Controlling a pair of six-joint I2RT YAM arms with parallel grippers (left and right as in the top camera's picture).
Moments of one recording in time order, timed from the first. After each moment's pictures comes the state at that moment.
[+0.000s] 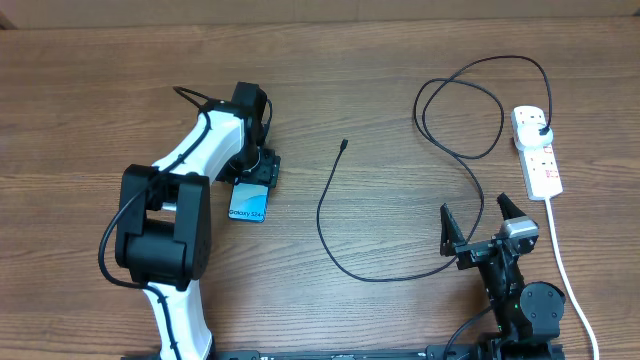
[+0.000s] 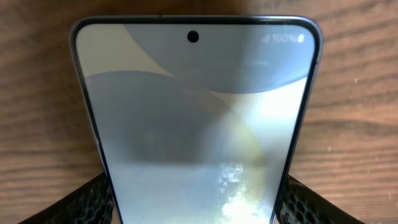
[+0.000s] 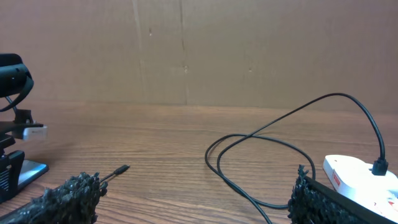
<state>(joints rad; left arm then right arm) -0.21 2.09 1.46 -0.97 0.00 -0.10 0.02 0.01 0.02 -0.02 -0.19 0.04</state>
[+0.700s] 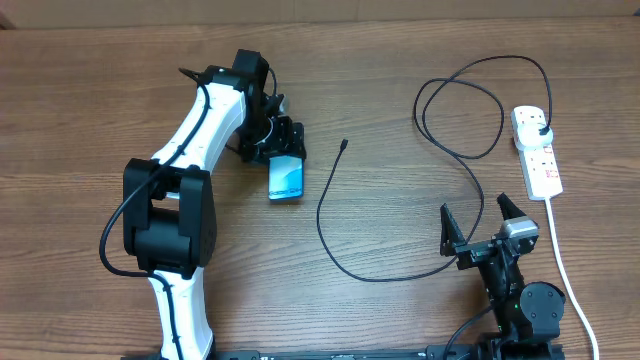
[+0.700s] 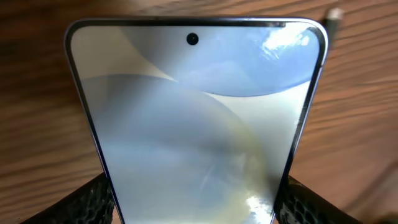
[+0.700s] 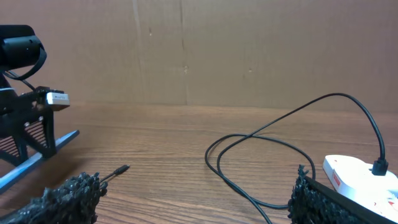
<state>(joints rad) -0.21 2.15 1.72 -1.09 0.41 -0.22 0.02 0.01 0.02 -0.02 -0.19 0.04</state>
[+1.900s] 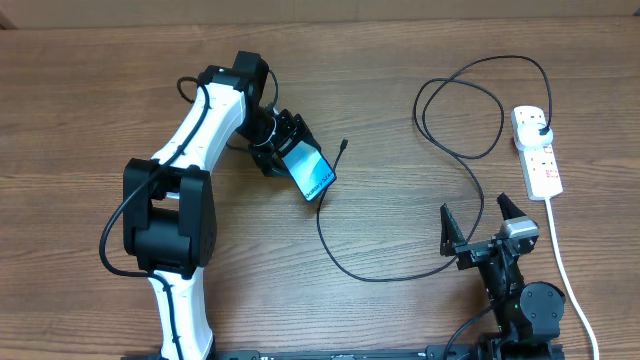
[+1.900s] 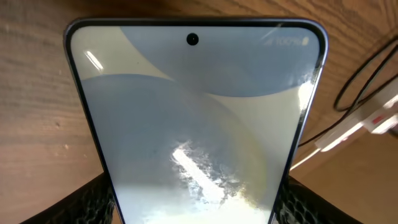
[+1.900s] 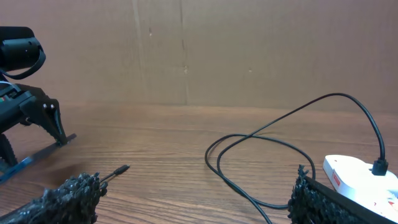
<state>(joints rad) -0.21 2.15 1.72 -1.13 0.63 -0.77 0.02 0.01 0.02 -0.02 -0.19 0.04</state>
